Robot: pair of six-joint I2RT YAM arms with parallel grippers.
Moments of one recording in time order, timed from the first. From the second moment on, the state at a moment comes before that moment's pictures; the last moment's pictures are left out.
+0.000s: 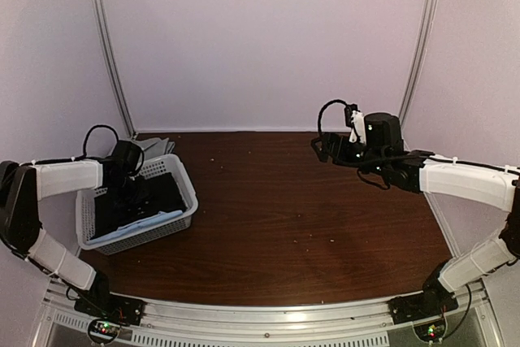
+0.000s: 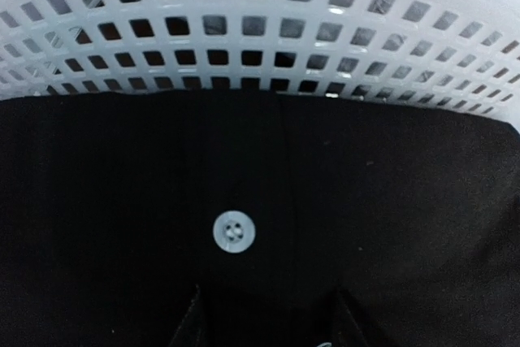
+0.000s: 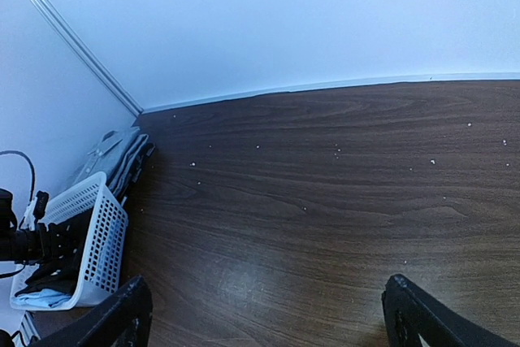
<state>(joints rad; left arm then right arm) -0.20 1.44 0.80 -0.48 -0.23 -0.69 0.60 1.36 0.92 0.08 0.05 0.51</state>
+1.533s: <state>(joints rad) -0.67 1.47 1.78 -0.33 0.10 -0.40 0.62 1.34 0.93 0.19 -0.02 0.48</state>
